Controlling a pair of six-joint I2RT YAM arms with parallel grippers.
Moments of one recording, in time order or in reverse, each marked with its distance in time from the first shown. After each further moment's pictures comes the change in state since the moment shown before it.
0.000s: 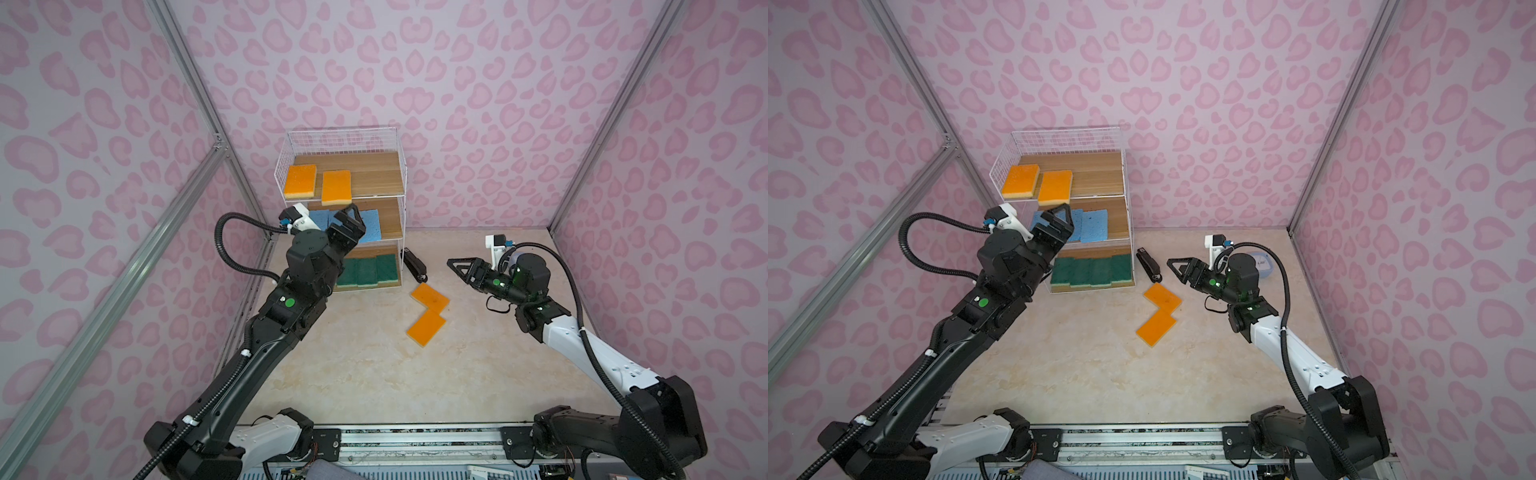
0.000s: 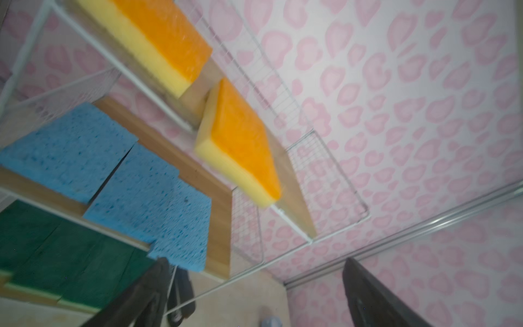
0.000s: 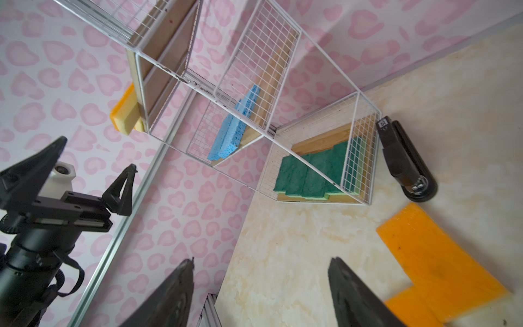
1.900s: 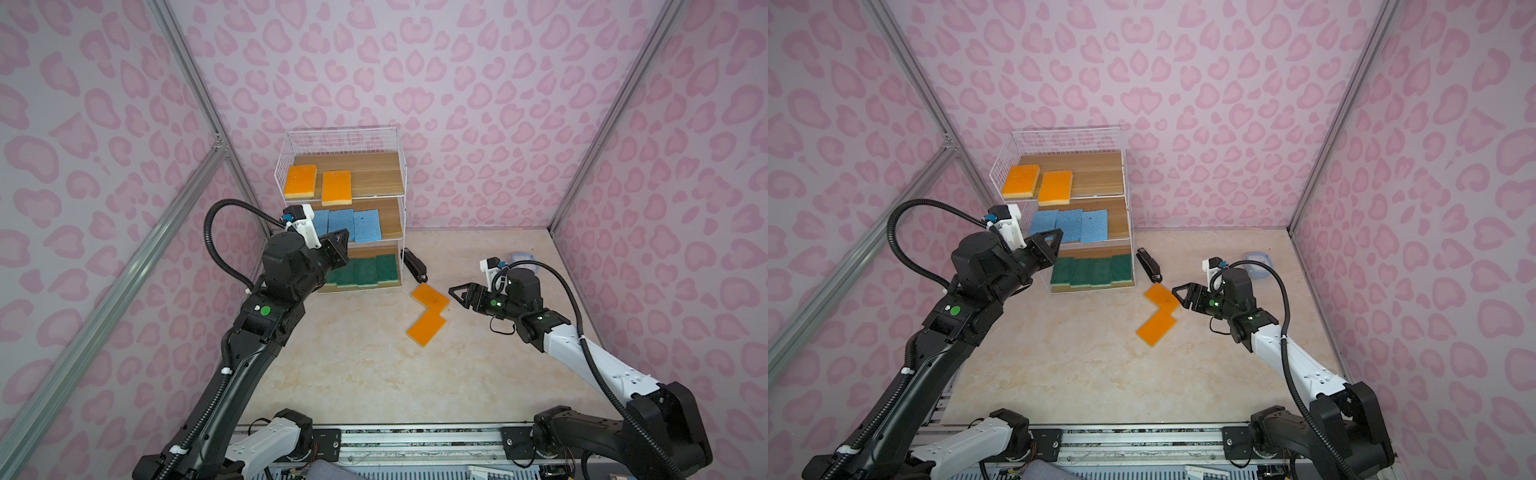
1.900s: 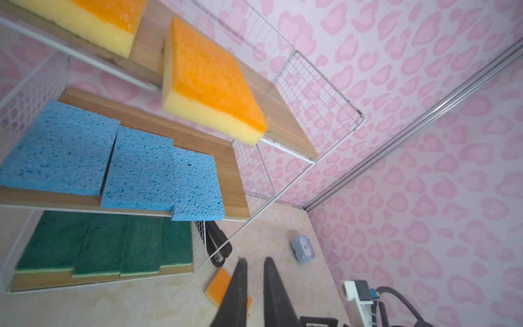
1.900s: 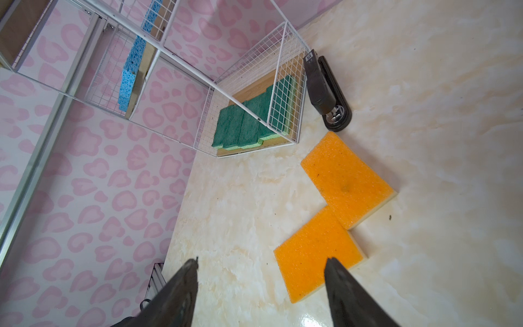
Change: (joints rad) left arm 0.156 -0.004 0.157 -0.186 0.388 0.219; right arm 0.008 -0.029 -0.092 -0.219 0.067 -0.169
